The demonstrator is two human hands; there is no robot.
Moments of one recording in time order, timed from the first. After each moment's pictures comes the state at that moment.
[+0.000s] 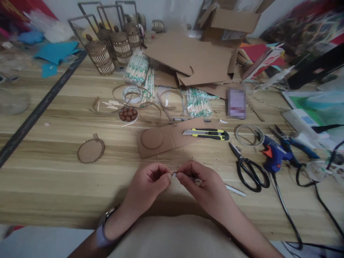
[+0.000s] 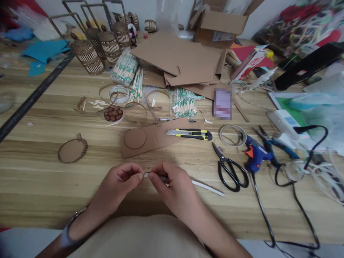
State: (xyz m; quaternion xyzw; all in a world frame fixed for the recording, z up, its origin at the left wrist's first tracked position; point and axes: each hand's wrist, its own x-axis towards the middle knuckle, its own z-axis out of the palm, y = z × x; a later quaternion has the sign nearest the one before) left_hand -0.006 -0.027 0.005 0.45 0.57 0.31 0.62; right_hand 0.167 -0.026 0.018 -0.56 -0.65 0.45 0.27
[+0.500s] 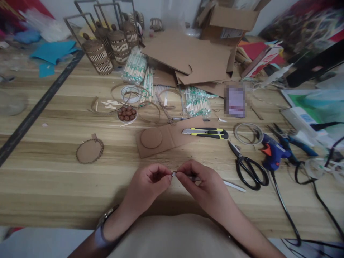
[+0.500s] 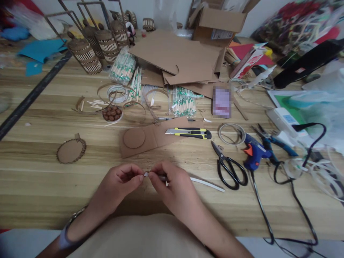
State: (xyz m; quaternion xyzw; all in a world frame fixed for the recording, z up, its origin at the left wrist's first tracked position) left_hand -0.007 -0.029 0.004 0.42 0.58 0.30 0.63; right_hand 0.168 -0.029 0.019 -0.56 -0.66 0.42 0.28
